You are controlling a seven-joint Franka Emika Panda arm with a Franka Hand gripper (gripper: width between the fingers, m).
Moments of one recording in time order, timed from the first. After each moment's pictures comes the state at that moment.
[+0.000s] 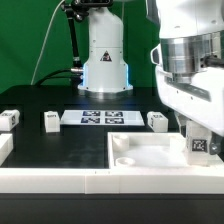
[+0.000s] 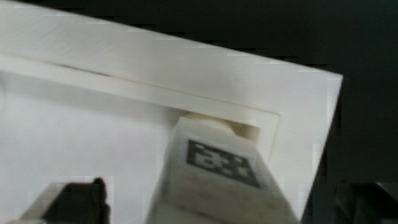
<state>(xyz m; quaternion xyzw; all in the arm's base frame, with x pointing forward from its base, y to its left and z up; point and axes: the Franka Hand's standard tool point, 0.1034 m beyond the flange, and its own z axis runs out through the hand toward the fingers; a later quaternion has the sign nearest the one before) 0.627 0.120 0.062 -0.81 0.59 0.04 0.07</state>
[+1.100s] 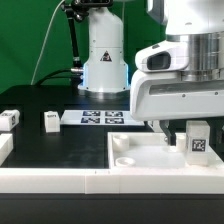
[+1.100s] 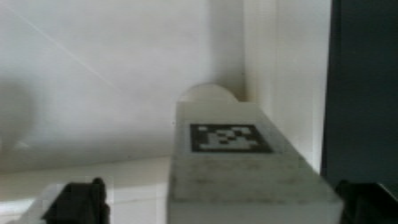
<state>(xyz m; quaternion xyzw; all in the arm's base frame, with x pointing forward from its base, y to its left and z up) 0.630 0.116 0.064 -1.00 0.03 0.00 0.05</state>
